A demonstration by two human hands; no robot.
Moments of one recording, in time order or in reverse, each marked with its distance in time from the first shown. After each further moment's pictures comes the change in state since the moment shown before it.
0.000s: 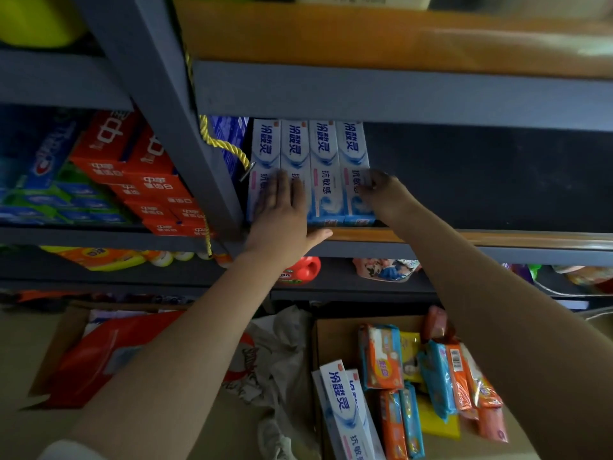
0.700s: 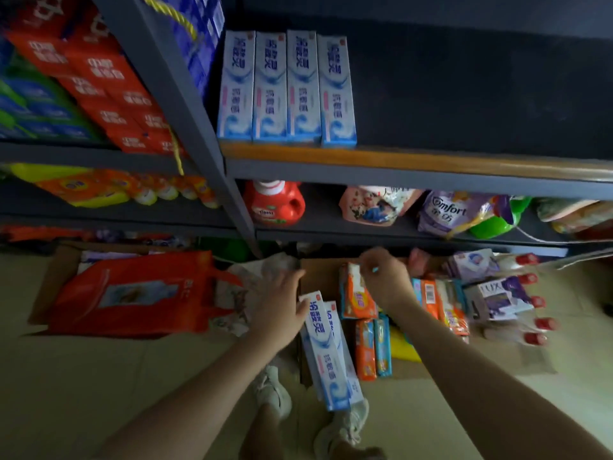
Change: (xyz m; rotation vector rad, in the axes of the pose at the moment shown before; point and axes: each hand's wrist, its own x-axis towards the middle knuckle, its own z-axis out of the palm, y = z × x) left_hand -0.172 0.051 0.146 -0.490 -0.138 -0.101; right_hand -0.162 0.157 0.055 -0.122 0.001 0.075
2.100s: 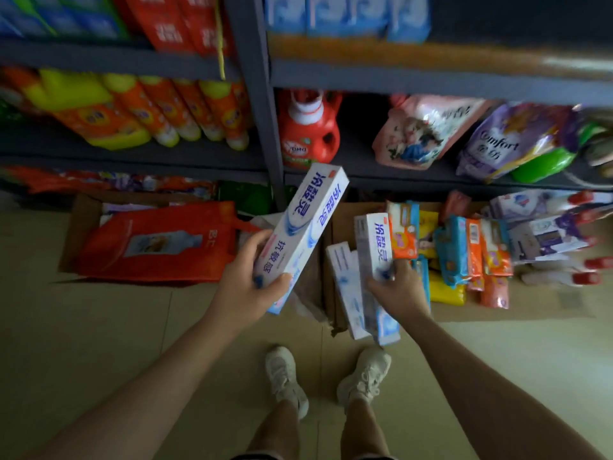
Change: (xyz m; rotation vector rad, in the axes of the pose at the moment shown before) left_hand -0.096 -0.068 -0.067 -0.616 0.011 -0.146; right_hand -0.086 0.042 0.096 0.000 -0.020 0.253
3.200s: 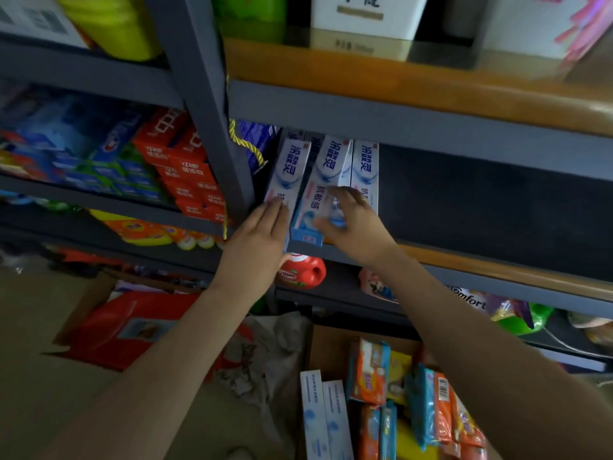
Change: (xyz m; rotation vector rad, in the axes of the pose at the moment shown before) left_hand 0.149 0.174 -0.020 1.279 0.440 0.491; right_hand 0.090 -0.259 -0.170 -0.077 -0.074 -0.875
